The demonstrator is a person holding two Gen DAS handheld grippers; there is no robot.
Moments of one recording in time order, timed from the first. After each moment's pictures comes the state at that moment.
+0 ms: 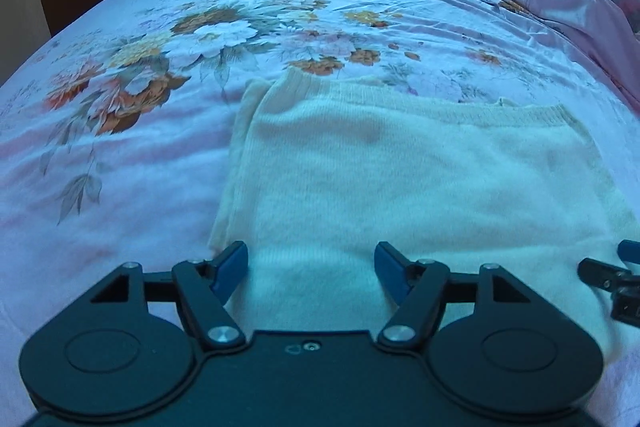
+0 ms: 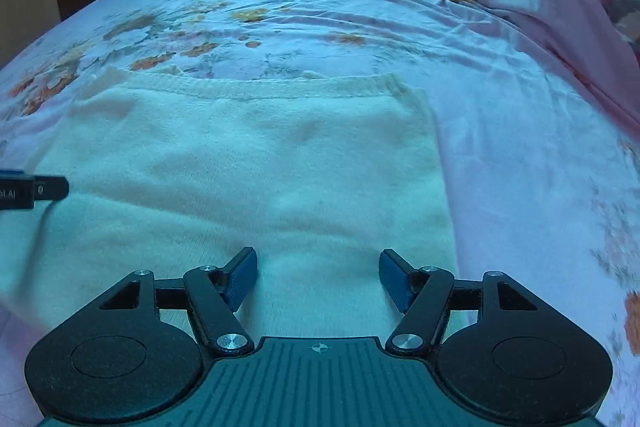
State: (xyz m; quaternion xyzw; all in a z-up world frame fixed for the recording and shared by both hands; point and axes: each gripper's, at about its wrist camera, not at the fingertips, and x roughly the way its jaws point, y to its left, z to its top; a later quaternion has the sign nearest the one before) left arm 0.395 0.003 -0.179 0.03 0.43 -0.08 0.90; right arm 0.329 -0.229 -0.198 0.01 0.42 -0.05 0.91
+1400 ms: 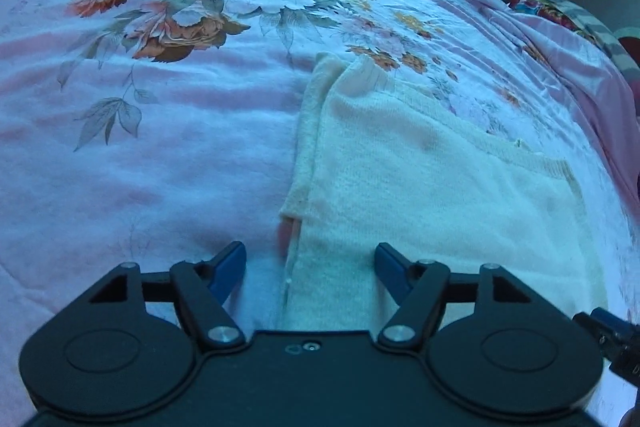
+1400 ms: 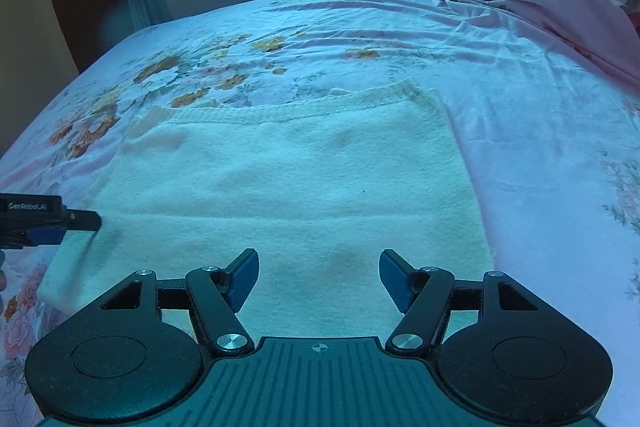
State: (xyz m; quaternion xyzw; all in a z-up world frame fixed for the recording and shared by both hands) left arm 0.413 0.076 -0.187 -0.11 0.47 -0.09 0.87; right arm 0.300 -0.218 -0.179 0.09 0.39 -0.02 0.92
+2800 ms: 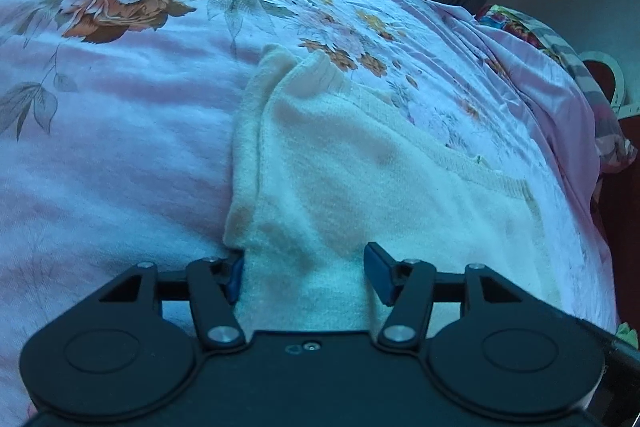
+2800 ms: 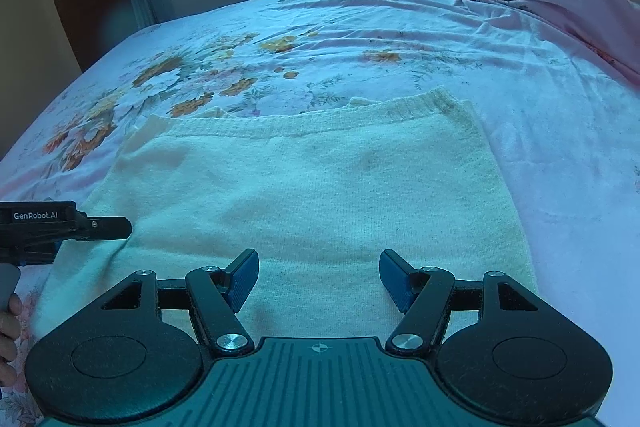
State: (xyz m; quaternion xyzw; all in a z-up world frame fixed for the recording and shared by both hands) left arm 0.438 0.064 -0.205 -0.17 0.47 -0.16 0.85; right arm 0.342 -0.212 -0.188 0.09 0.39 -0.01 0.92
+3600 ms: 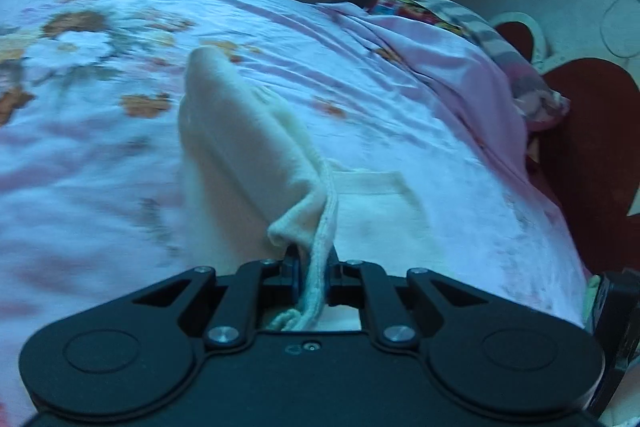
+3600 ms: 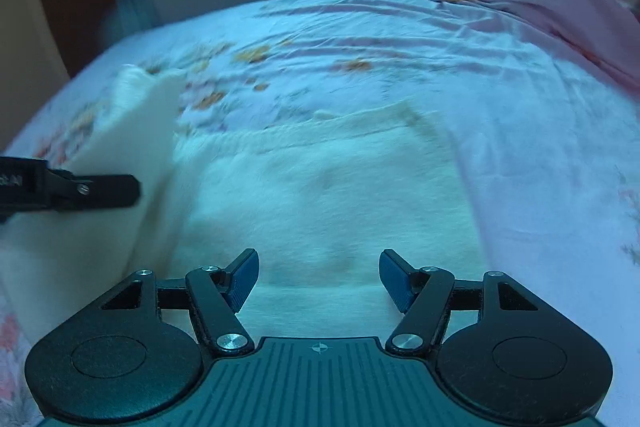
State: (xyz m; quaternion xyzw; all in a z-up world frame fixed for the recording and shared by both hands) left arm 0.414 -0.059 -0.141 -0.12 0.41 -0.27 0.86; right arm 0.343 -0.254 -0.183 0.10 0.38 -0.03 0.92
